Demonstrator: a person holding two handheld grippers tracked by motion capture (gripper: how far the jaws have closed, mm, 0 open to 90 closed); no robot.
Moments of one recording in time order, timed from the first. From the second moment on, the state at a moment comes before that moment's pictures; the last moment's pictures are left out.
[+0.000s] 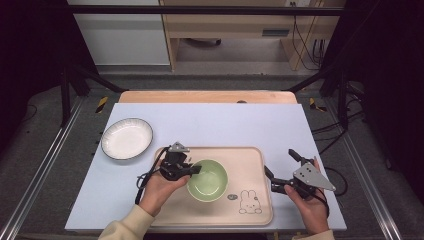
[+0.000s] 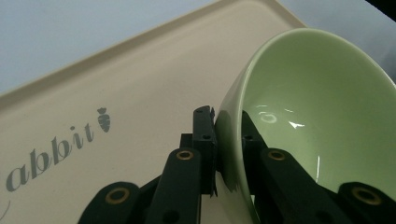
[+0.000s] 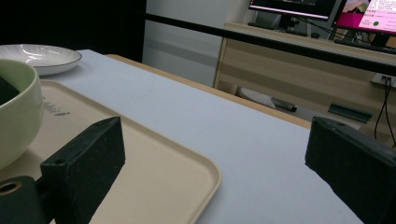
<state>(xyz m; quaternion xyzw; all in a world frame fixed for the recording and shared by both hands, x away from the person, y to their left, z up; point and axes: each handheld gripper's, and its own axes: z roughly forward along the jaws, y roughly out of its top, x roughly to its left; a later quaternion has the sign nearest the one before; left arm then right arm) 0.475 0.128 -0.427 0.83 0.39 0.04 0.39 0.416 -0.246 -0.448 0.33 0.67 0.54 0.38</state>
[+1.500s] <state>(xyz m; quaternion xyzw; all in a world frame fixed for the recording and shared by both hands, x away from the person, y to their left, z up) 0.496 0.125 -0.438 0.84 0.42 0.01 0.35 0.416 -0.244 -0.448 0.33 0.68 0.54 0.38</state>
